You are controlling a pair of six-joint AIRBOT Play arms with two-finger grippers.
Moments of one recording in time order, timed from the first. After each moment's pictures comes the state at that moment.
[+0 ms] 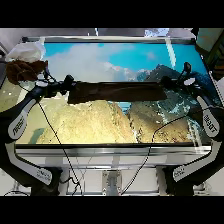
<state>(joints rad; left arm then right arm) 0.06 -1.74 1.23 0.42 -0.54 -1.24 -0.21 -1.74 1.31 -0.89 0.54 1.32</state>
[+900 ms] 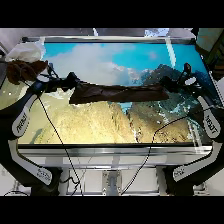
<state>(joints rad) 0.04 -1.78 1.39 0.52 -0.67 -1.28 -0.21 -1.72 1.32 -0.91 0.59 1.36</state>
